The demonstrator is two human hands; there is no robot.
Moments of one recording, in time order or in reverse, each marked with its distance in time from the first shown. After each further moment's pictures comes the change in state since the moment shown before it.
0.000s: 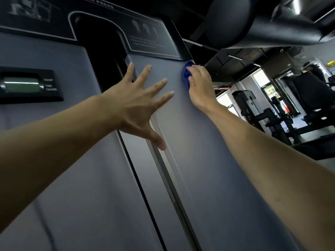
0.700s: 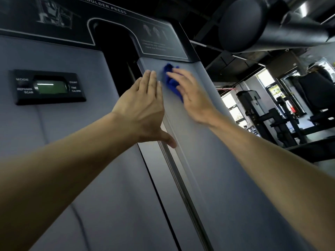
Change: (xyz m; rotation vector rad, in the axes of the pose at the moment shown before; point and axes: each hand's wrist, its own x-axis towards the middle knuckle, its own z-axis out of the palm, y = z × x) left_hand -0.028 0.019 -0.006 -0.095 -0.011 -0.233; right_hand -0.048 -0.051 -0.005 0.179 -0.070 -0.357
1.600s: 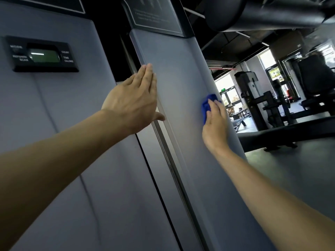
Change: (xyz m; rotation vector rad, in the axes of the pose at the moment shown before) left_hand -0.038 0.024 0.009 -0.081 0.029 0.014; right_hand -0.143 -0.008 -0.022 -0.005 0.136 0.756
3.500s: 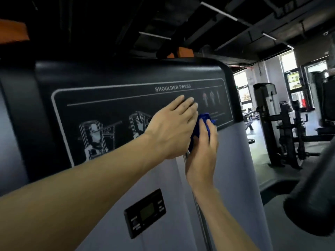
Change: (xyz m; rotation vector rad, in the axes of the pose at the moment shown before) left_hand 0.122 -0.208 -0.074 -0.178 0.011 0.243; right_hand 0.088 -0.262 0.089 0.229 -0.010 -0.016
